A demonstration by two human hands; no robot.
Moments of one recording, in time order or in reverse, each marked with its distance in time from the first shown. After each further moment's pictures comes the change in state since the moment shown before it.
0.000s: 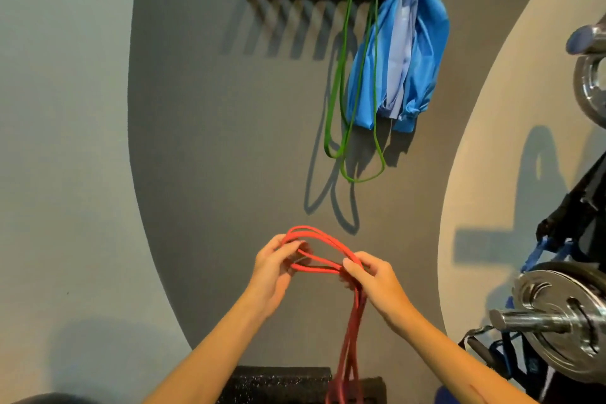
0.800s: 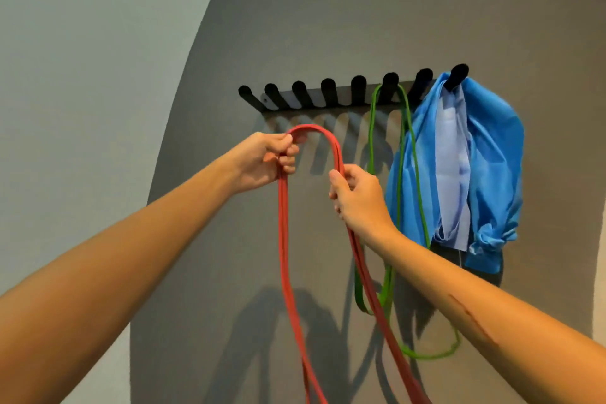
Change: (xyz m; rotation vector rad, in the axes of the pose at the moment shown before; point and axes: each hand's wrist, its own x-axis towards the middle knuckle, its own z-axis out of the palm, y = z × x) left_hand 0.246 0.304 0.139 0.482 -0.300 0.276; right_hand 0.340 -0.211 -0.005 0.075 0.089 -0.604
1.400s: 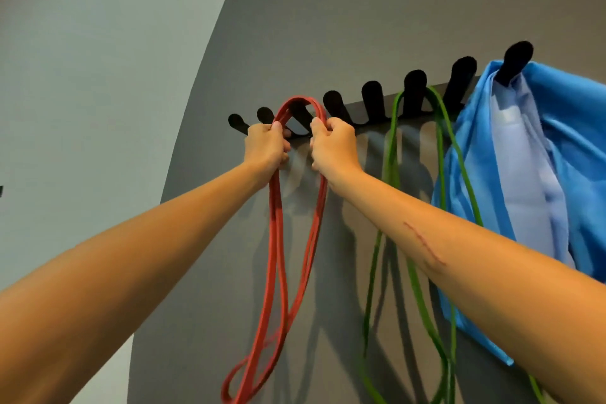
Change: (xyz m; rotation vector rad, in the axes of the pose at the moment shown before) left_hand 0.141 0.010 -0.034 0.578 0.722 0.358; right_hand 0.185 0.006 0.063 0.192 0.110 -0.103
